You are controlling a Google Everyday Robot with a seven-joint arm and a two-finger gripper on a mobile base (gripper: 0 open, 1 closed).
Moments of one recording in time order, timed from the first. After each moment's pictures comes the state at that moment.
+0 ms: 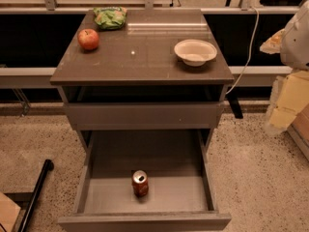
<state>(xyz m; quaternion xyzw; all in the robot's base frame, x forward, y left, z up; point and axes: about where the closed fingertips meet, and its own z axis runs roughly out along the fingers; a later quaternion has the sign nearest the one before) 0.438 -0.217 0.976 -0.60 0.78 -0.03 0.16</state>
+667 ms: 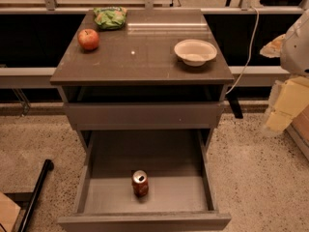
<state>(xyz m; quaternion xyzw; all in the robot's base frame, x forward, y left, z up) 0.441 -0.216 0.967 -0.60 0.78 -0.03 0.18</state>
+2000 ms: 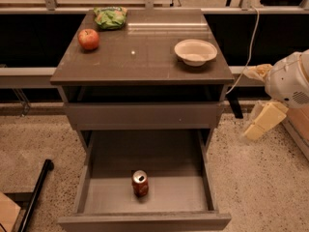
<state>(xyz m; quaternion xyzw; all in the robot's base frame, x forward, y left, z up) 0.481 -0.215 0.892 -0.58 0.76 0.08 0.29</state>
